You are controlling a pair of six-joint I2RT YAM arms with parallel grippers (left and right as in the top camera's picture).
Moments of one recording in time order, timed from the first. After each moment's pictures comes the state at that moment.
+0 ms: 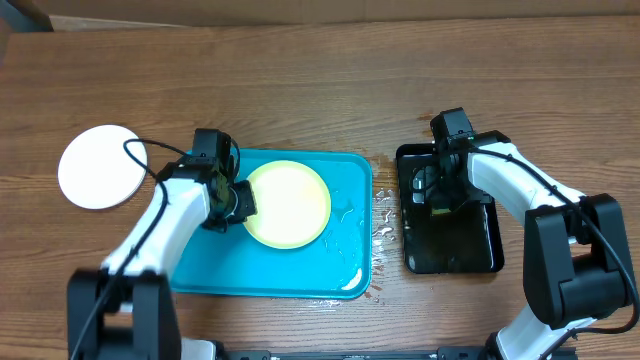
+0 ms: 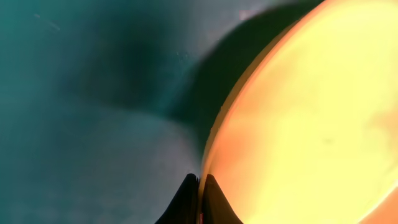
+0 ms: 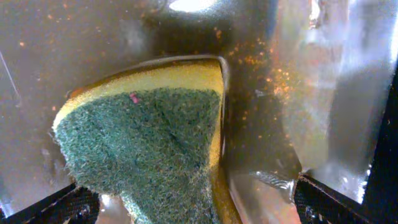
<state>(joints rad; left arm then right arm) -0.09 1.57 0.94 -0.77 0.07 -0.34 0.22 1.84 1.11 -0.76 0.09 0.26</state>
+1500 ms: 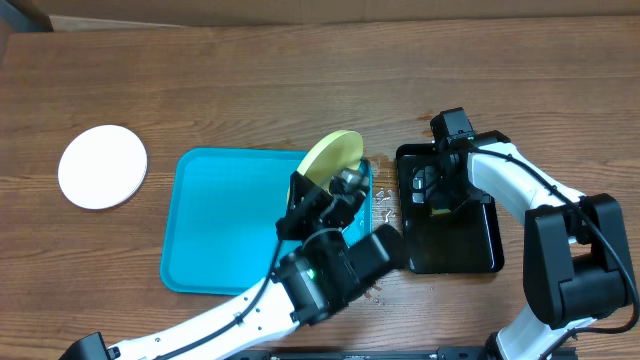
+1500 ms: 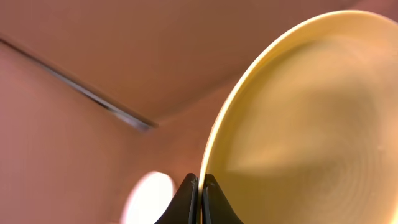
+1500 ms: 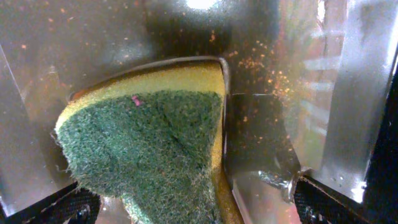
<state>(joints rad) -1.06 1.33 0.96 -0.55 -1.29 -0.21 0.22 1.84 1.11 -0.76 0.08 0.26</state>
